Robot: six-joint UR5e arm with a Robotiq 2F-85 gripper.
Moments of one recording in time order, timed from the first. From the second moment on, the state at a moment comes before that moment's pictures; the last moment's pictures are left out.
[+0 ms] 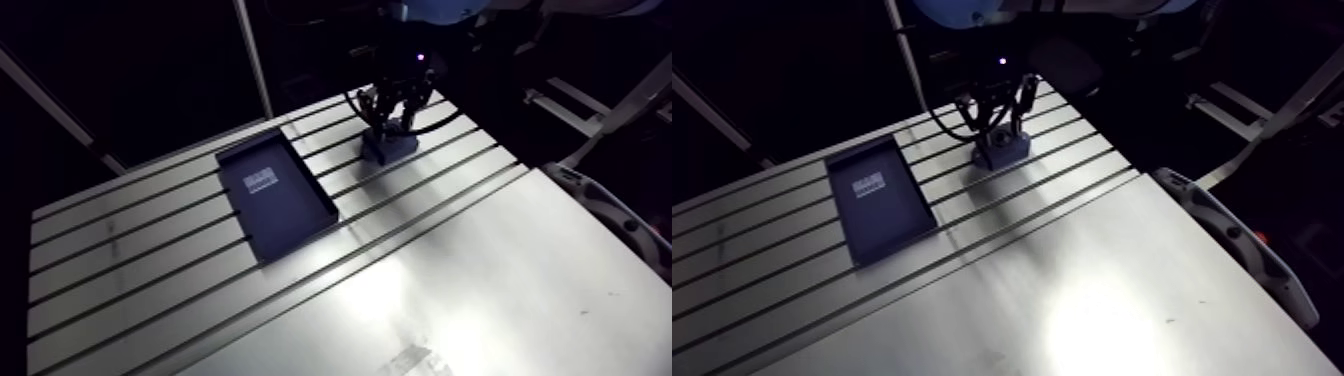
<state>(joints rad) -0.53 -1.05 1.71 -2.14 -1.64 -2.05</state>
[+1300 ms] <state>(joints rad) -0.53 -1.14 1.69 -2.08 -1.63 -2.02</state>
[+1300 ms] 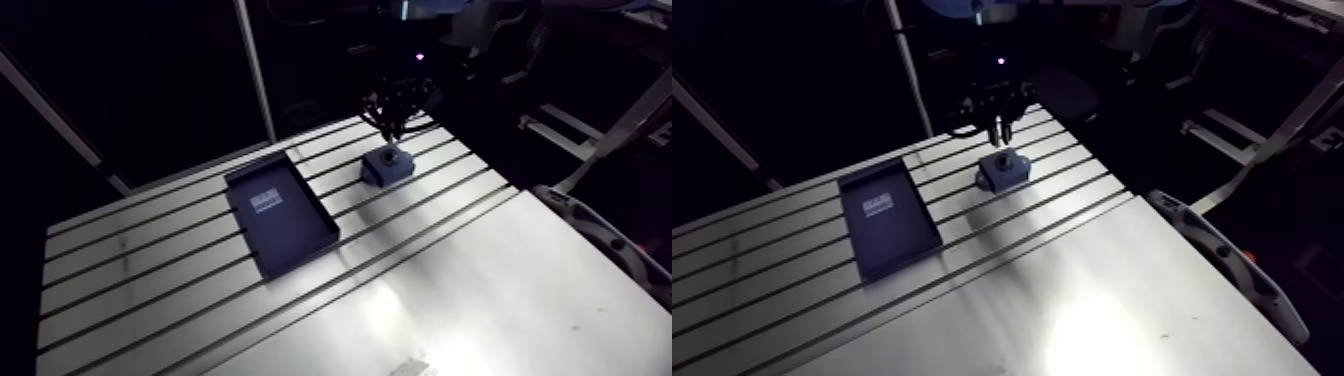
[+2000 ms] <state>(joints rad) -0.53 -1.12 1.70 -2.10 -1.63 -2.02</state>
